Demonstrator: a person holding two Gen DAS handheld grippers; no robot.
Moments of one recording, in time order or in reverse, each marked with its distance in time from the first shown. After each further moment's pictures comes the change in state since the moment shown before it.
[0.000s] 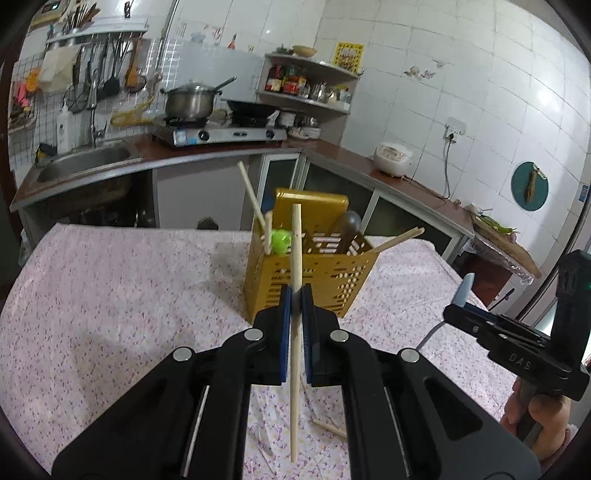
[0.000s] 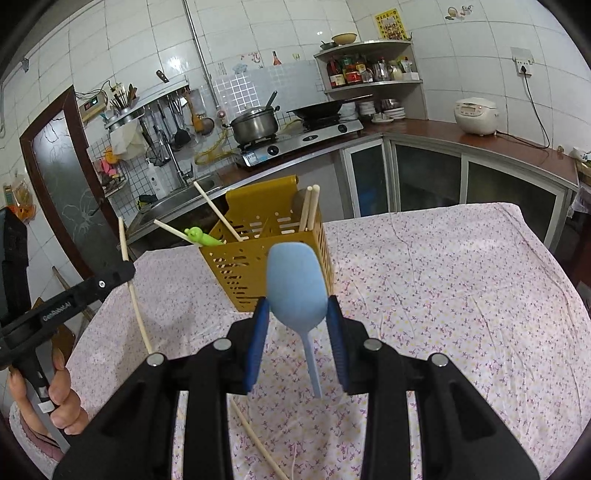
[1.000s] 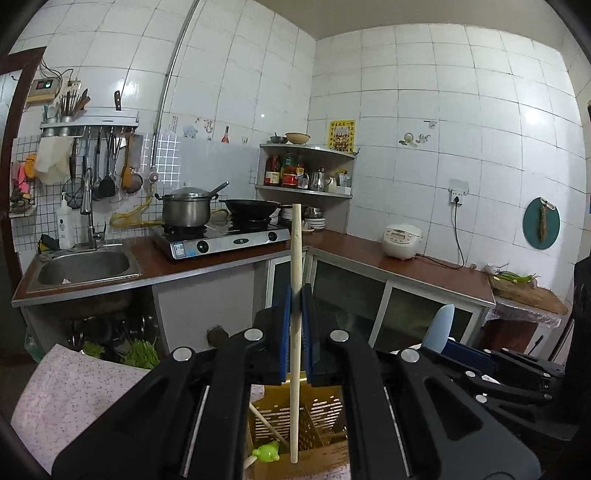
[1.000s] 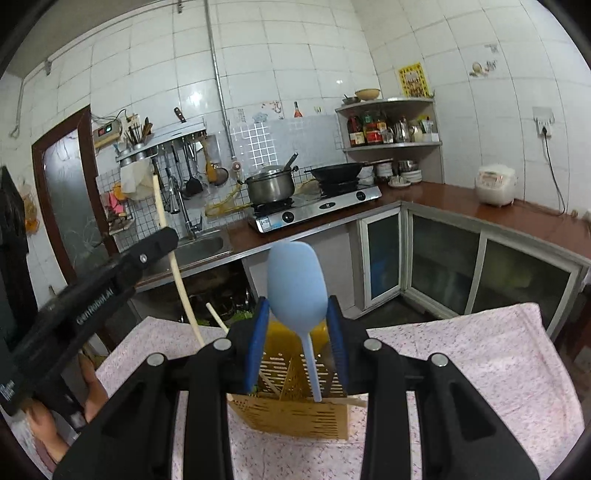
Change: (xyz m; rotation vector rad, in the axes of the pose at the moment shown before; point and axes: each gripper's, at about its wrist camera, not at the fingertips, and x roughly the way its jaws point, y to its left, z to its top) left arm 0.039 -0.039 0.131 0.092 -0.338 0.076; right arm 0.033 0.044 0.125 -0.074 -0.198 0.019
